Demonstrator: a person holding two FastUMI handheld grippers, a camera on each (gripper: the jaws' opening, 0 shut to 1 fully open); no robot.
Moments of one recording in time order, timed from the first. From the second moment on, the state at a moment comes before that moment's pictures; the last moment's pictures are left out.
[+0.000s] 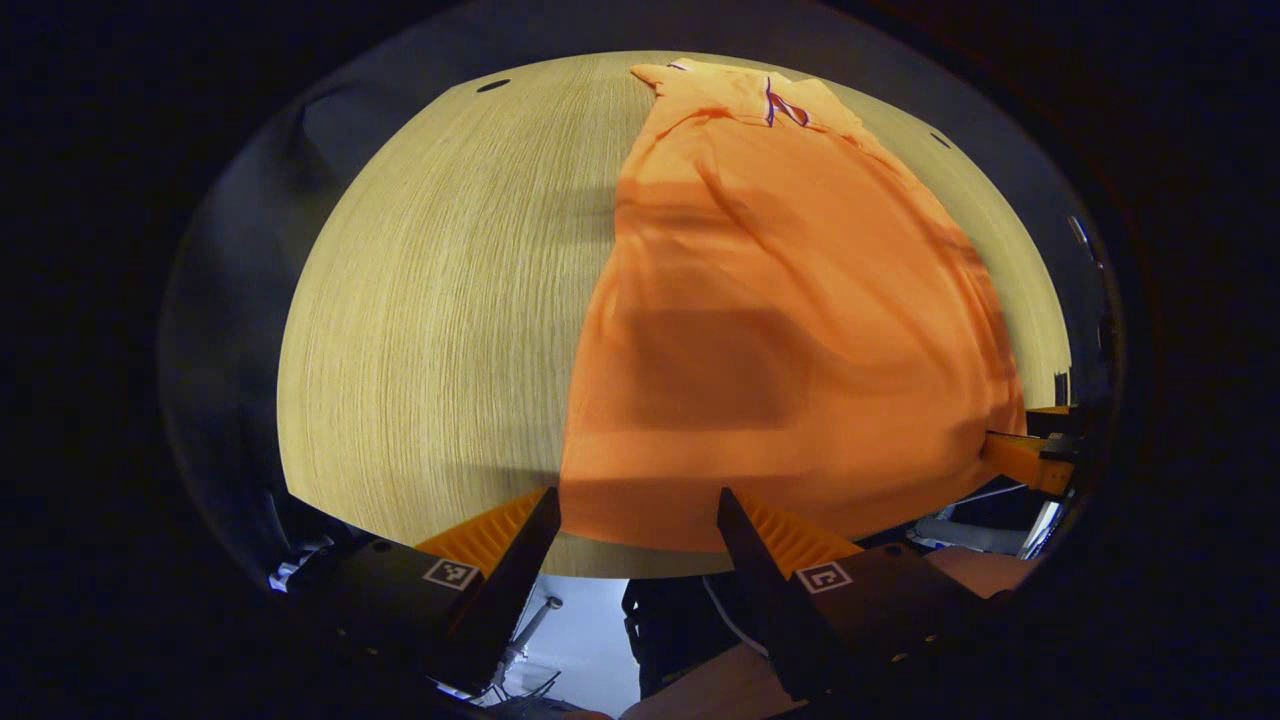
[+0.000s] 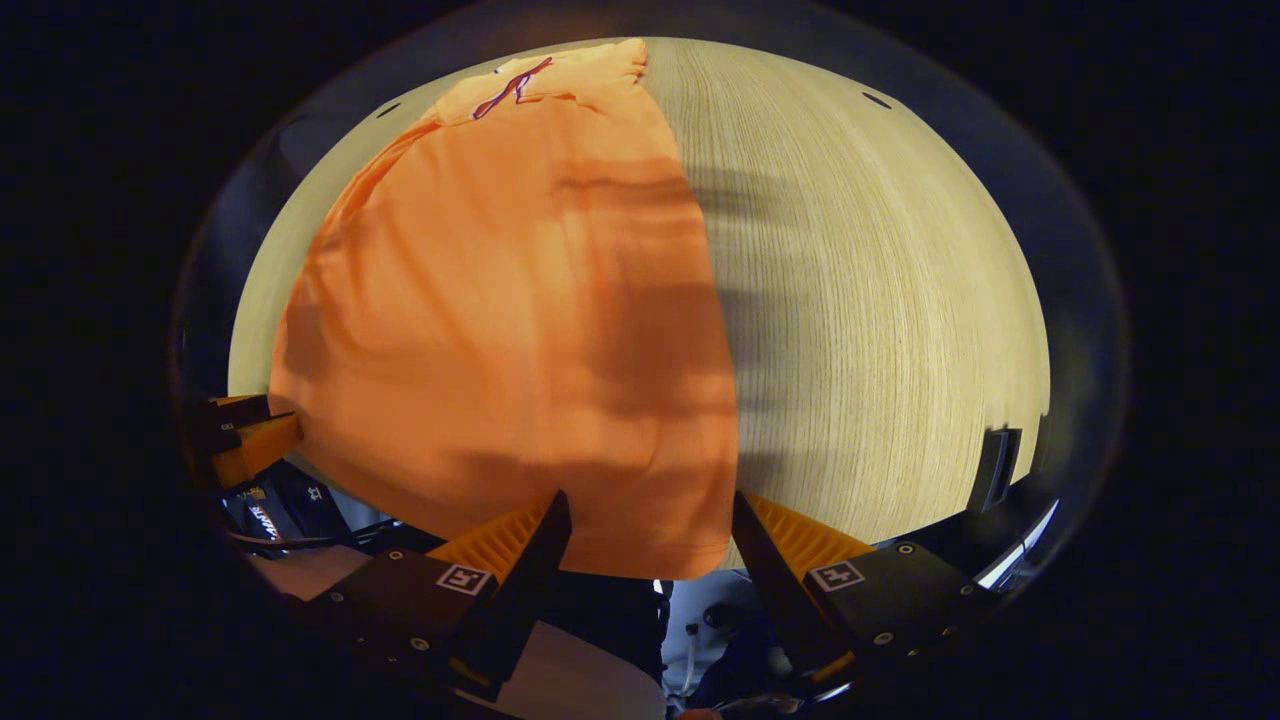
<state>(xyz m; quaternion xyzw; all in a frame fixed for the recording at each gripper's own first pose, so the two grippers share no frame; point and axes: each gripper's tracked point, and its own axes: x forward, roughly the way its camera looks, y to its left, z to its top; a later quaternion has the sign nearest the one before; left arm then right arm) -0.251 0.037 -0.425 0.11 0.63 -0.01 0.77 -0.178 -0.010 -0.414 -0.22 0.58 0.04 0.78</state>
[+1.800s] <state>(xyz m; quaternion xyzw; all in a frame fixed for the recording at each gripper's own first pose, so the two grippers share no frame) -0.165 -0.041 -0.330 -0.01 0.51 -0.12 0.85 -0.110 0.053 -0.313 -0.13 0.49 0.12 0.85</state>
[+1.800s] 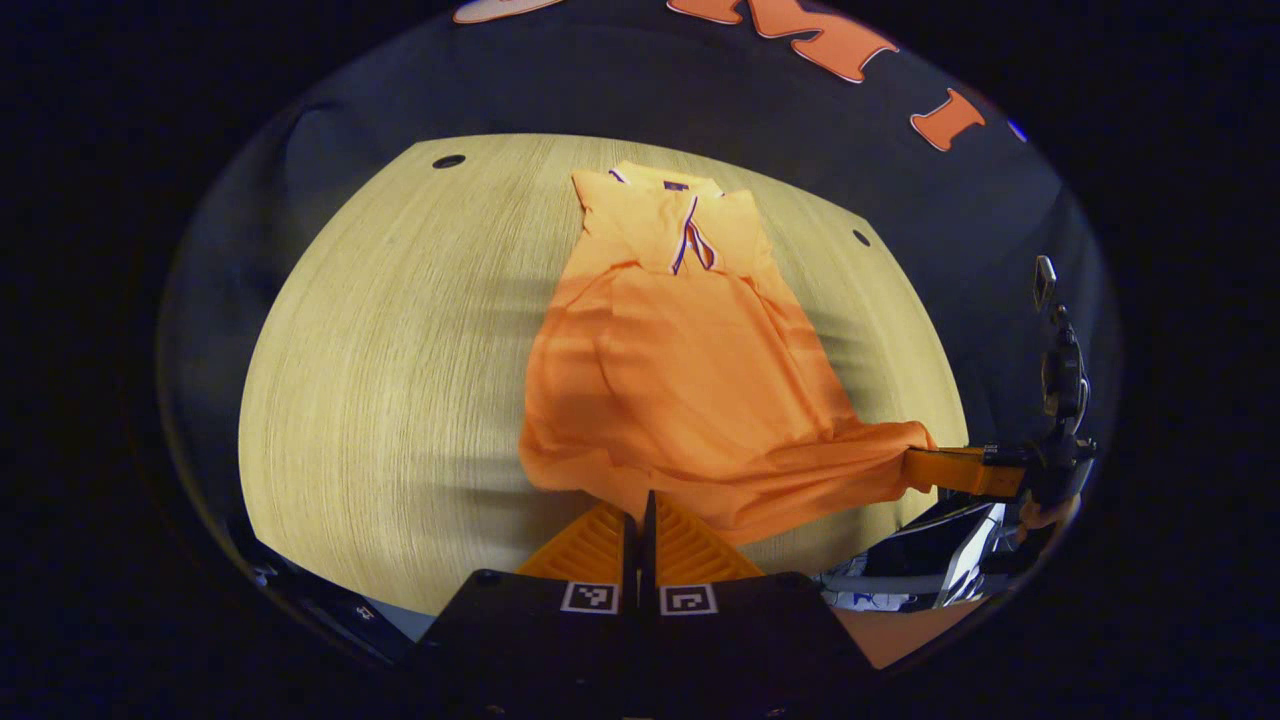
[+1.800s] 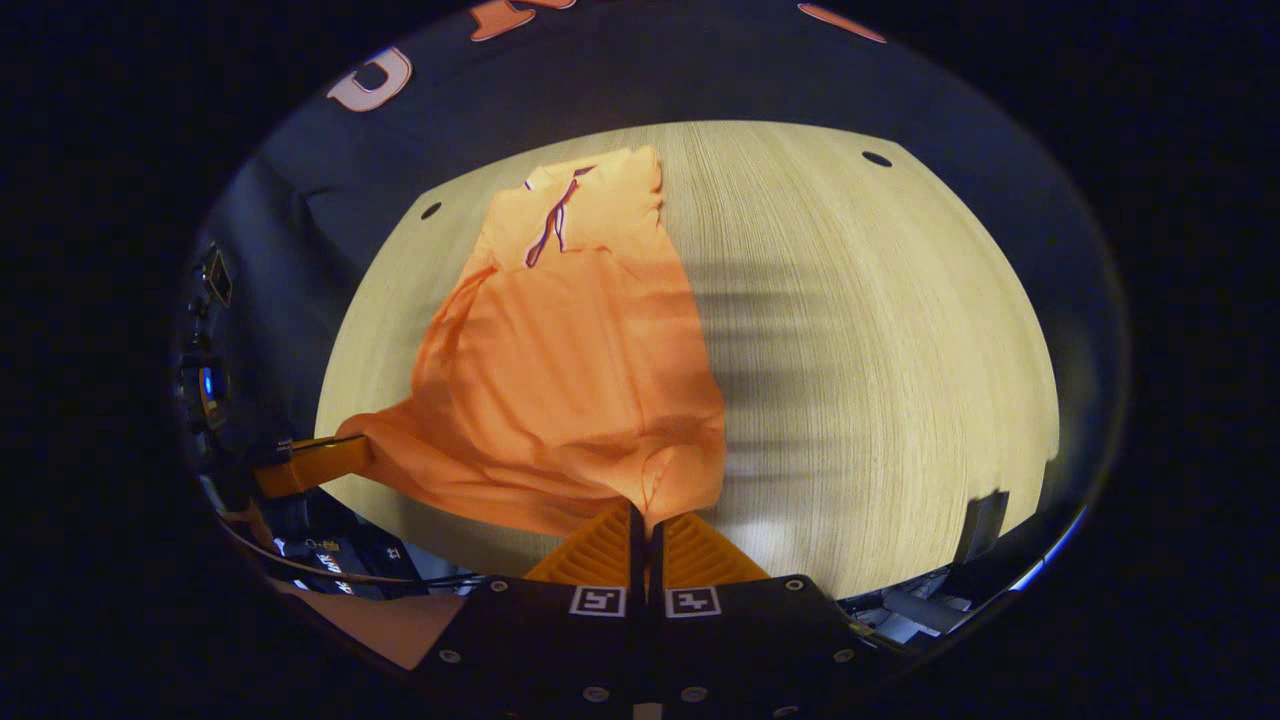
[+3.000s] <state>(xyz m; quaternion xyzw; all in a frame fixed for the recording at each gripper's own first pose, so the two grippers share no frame) 0.094 -0.058 -0.269 0.02 0.38 -0.12 0.92 0.116 0.139 -0.220 -0.11 0.36 0.15 0.91</state>
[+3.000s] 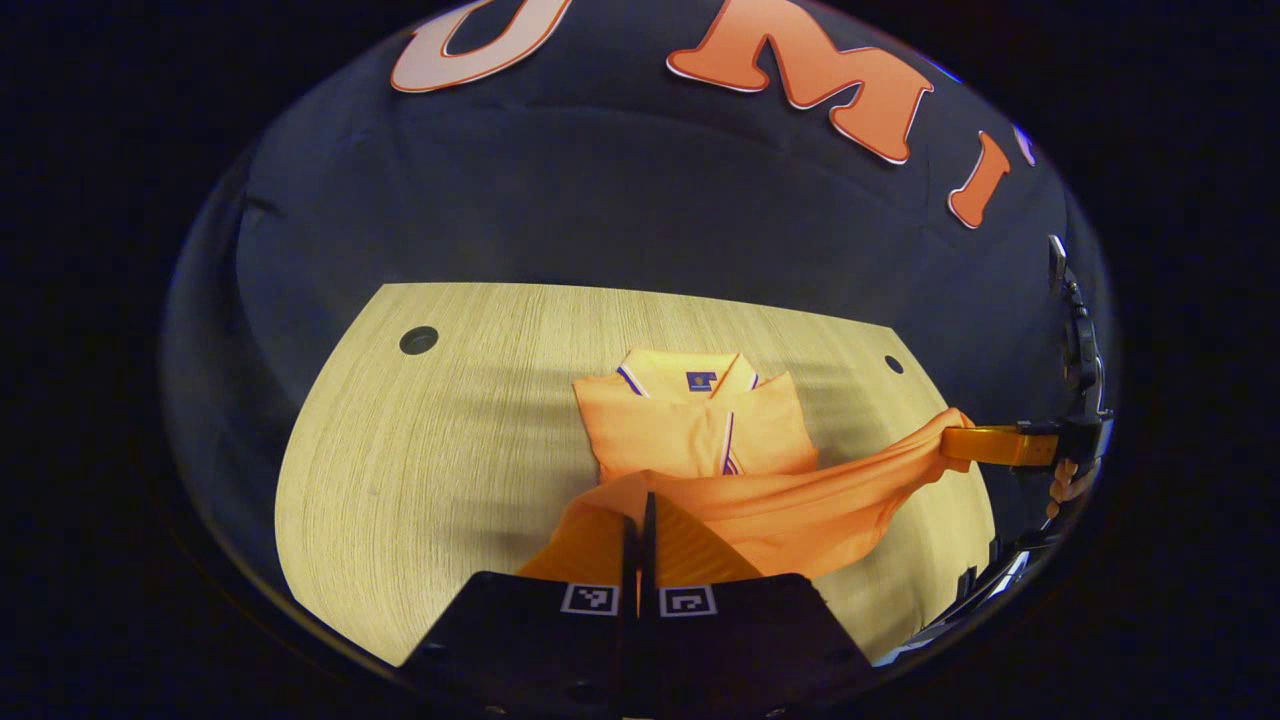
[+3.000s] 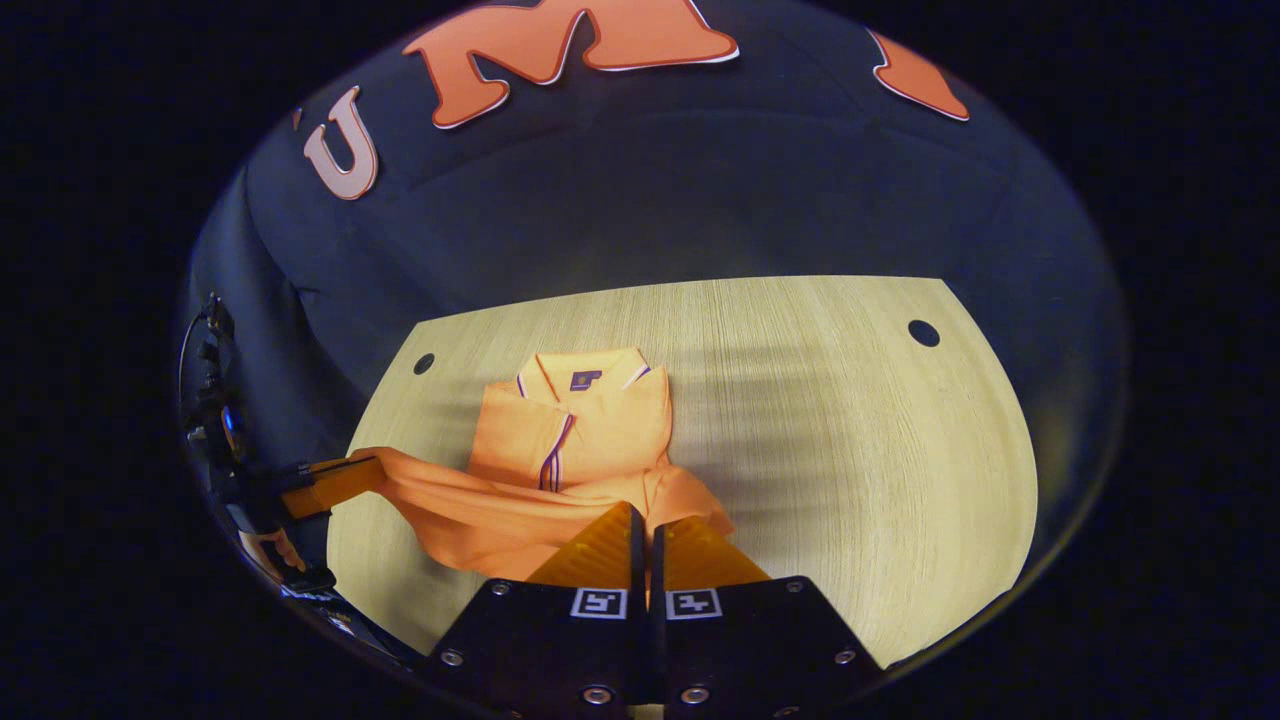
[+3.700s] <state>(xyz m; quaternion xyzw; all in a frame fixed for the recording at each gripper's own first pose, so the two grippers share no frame) 0.234 -0.053 -0.305 0.03 0.37 -0.10 0.92 0.246 0.175 -0.246 -0.07 0.34 0.14 0.93</state>
